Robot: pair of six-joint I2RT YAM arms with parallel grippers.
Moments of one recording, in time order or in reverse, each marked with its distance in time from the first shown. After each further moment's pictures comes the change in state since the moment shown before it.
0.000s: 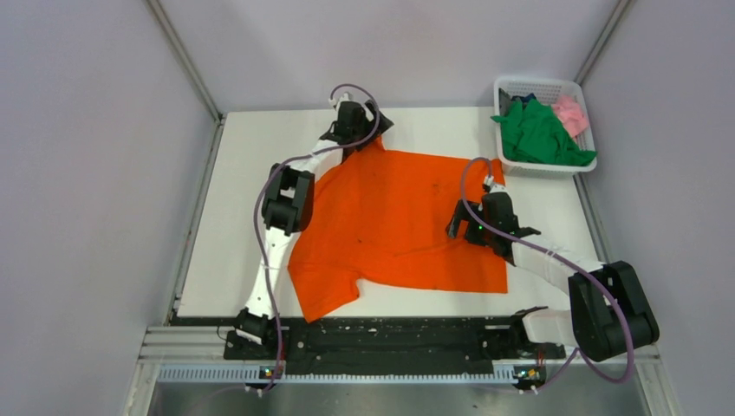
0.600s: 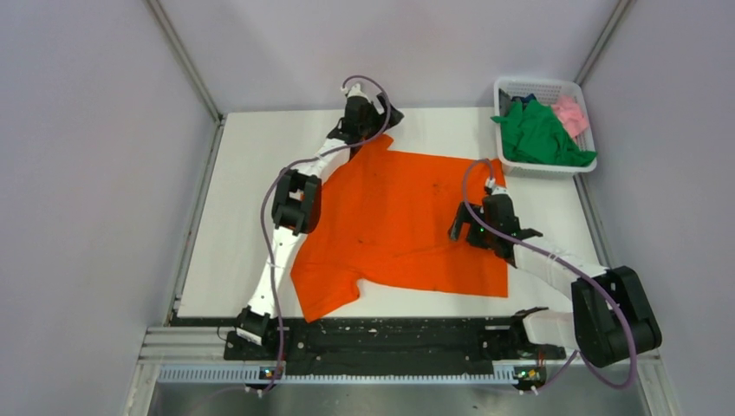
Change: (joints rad) left arm -0.019 0.204 0.316 0.076 0.047 0.089; right arm 0.002 -0.022 -0.002 -0.035 0.025 0.002
